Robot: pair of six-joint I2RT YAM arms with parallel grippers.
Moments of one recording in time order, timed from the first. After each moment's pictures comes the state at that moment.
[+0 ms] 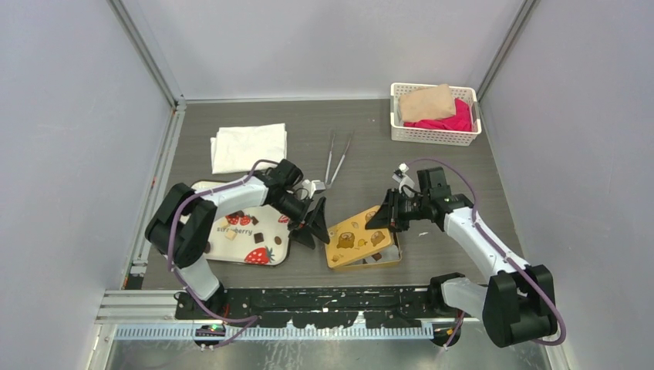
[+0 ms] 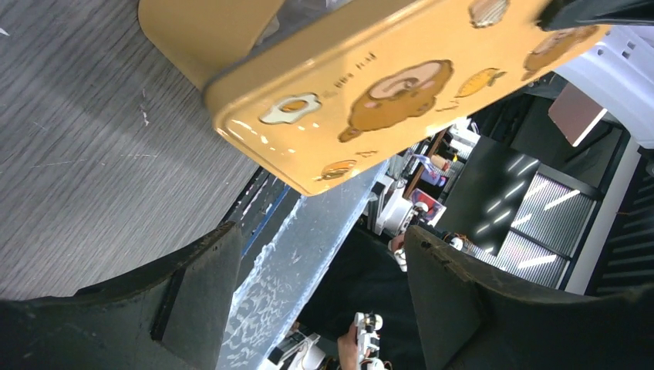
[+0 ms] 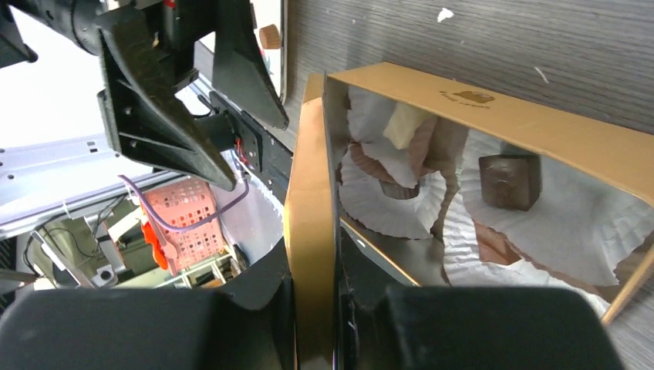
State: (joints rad) left arm -0.60 1.70 0.99 -0.55 0.99 -0.45; right arm 0.20 1.12 0.68 -0.55 -0.86 0.51
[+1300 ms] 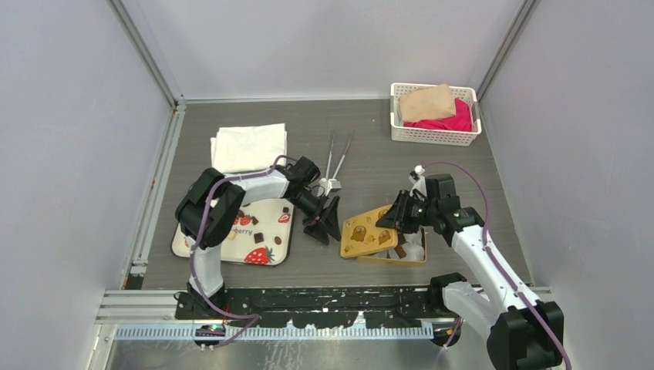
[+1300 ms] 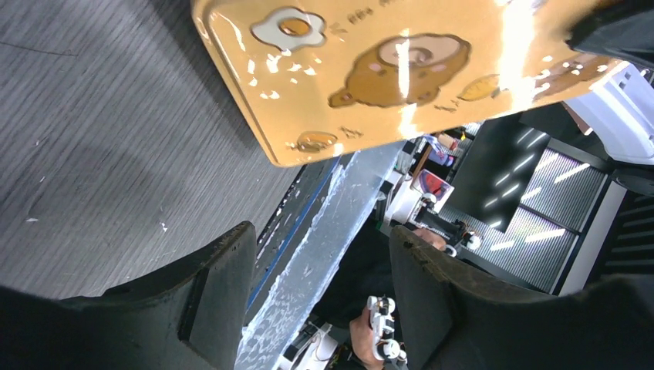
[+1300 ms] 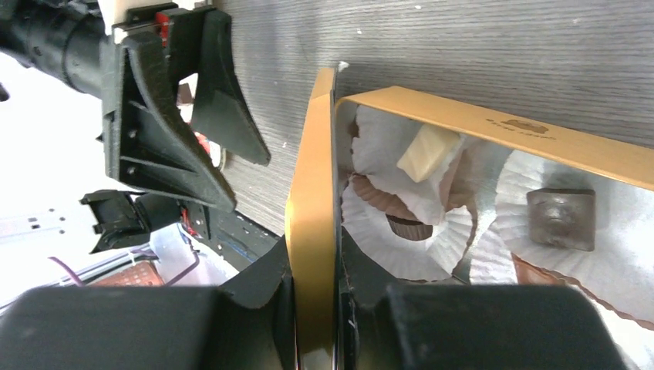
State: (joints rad) left arm -0.66 1.94 1.17 -0.53 1.01 -0.41; right arm 0.19 0.93 0.60 -0.55 -0.57 0.57
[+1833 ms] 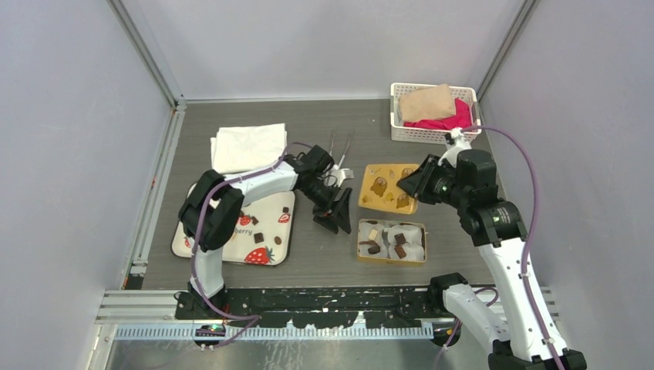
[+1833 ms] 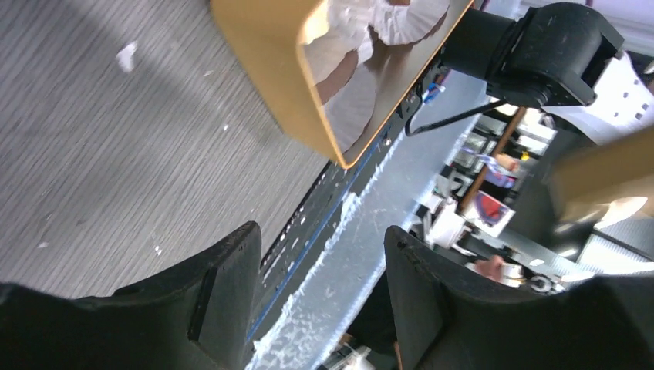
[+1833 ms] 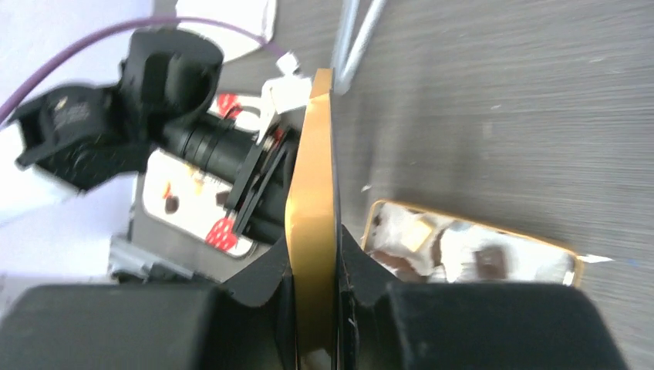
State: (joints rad) left arm -0.70 1.94 1.32 -0.63 0.89 -0.39; right arm 0.19 0.81 1.02 -0.74 -0.37 0.53
